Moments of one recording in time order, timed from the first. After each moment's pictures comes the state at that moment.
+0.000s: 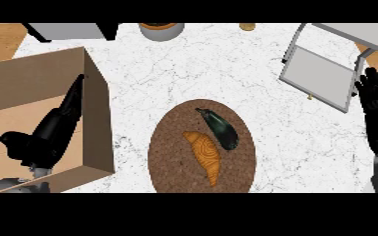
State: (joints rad) left arm -0.07 0.53 -0.27 -1.64 0.32 0.18 0.02; right arm -0.08 -0.49 -0.04 -1.40 -0.23 -0.19 -0.15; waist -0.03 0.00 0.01
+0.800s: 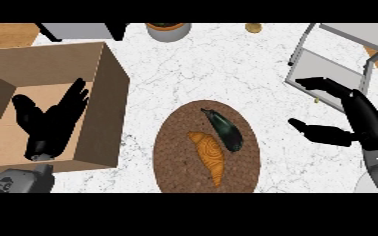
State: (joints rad) left arm -0.11 0.45 -0.17 -1.50 0.39 0.22 0.26; right arm -0.16 -0.61 0.18 -1.57 0.03 -0.09 -0.06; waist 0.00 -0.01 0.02
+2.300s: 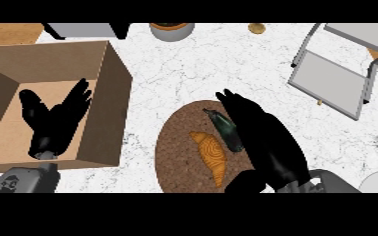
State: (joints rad) left arm -0.11 0.37 -0.10 -1.49 0.31 0.17 0.33; right arm -0.47 -0.43 0.70 -1.95 0.37 0.12 1.01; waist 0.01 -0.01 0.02
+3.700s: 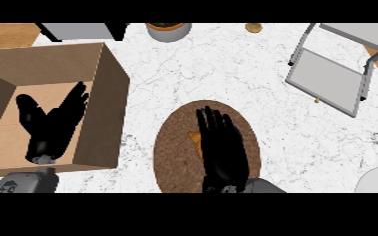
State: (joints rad) left arm -0.08 0.33 -0.04 -1.51 0.26 0.12 0.34; right arm -0.42 -0.18 0.87 -1.65 0.74 0.12 1.07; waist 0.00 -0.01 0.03
